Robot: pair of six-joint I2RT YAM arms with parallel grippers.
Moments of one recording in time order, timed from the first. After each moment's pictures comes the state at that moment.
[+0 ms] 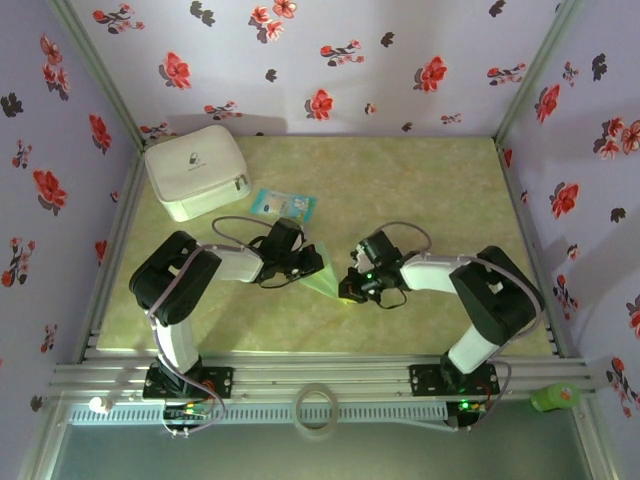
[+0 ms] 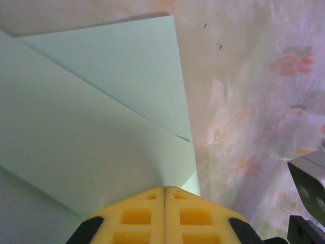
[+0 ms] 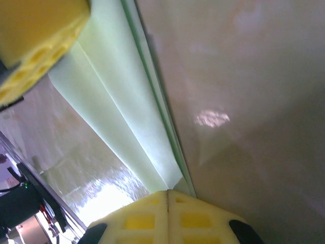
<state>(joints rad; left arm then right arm) -0.70 1.83 0.82 0.18 0.35 -0.93 0.63 1.61 0.64 -0.14 -0.59 0.76</state>
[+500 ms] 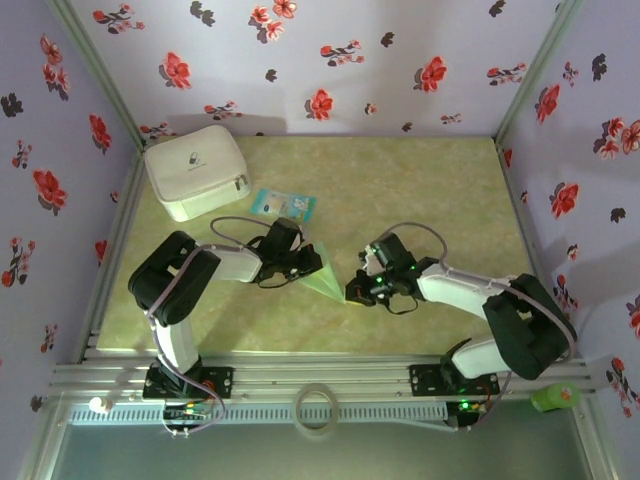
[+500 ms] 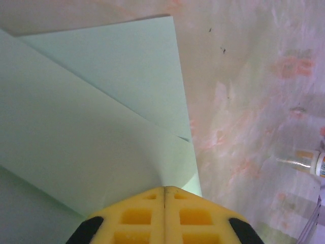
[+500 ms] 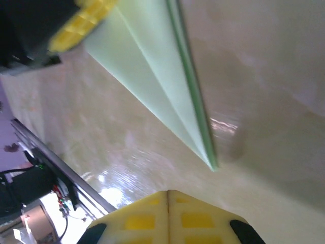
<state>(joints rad) -0.69 1.83 0.81 0.19 0.35 -0.94 0.63 1.40 0.61 -0.24 -0.59 0.79</state>
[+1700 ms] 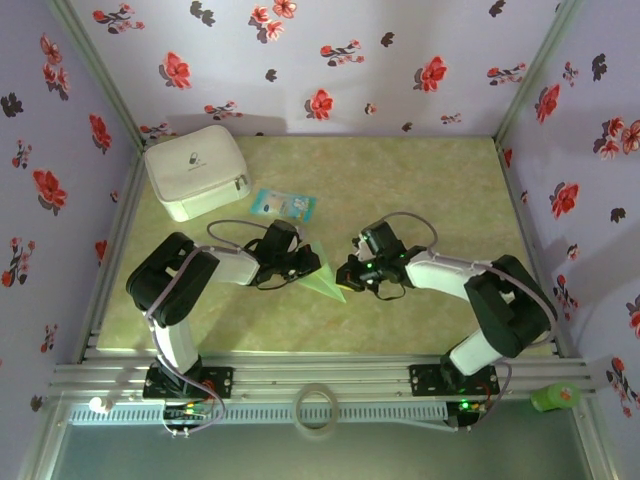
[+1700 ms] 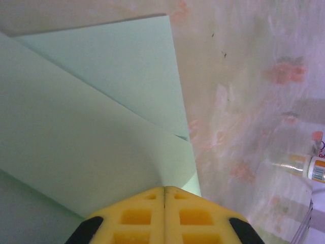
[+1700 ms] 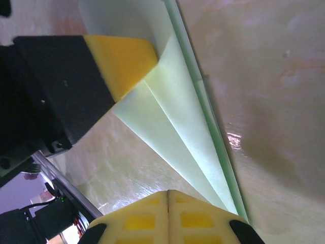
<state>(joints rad) -0.68 1.82 0.77 0.25 0.35 -0.96 0.62 1.55 0.70 -0.14 -0.58 0.86</state>
